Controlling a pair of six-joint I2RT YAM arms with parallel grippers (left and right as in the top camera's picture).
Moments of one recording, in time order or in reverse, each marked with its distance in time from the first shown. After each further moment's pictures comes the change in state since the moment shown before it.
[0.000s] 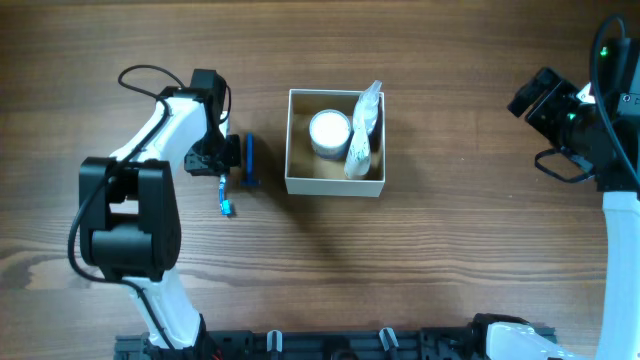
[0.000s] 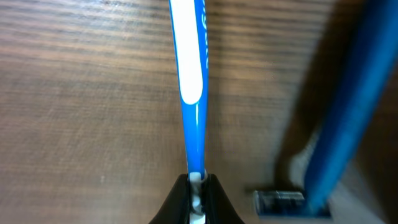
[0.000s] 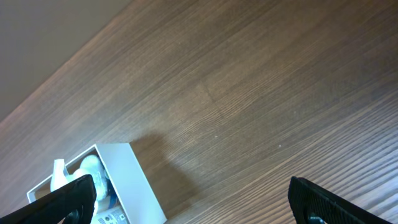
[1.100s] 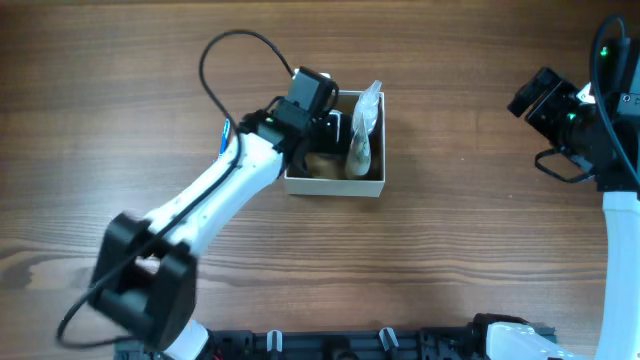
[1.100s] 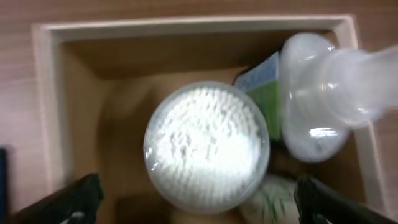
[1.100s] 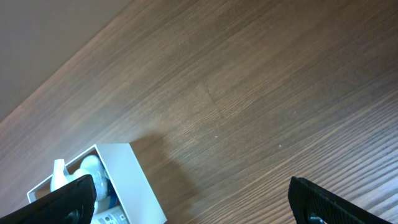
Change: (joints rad) left arm -0.456 -0.253 -0.036 0.421 -0.023 -0.210; right arm 0.000 0.000 0.000 0.000 0.000 0.000
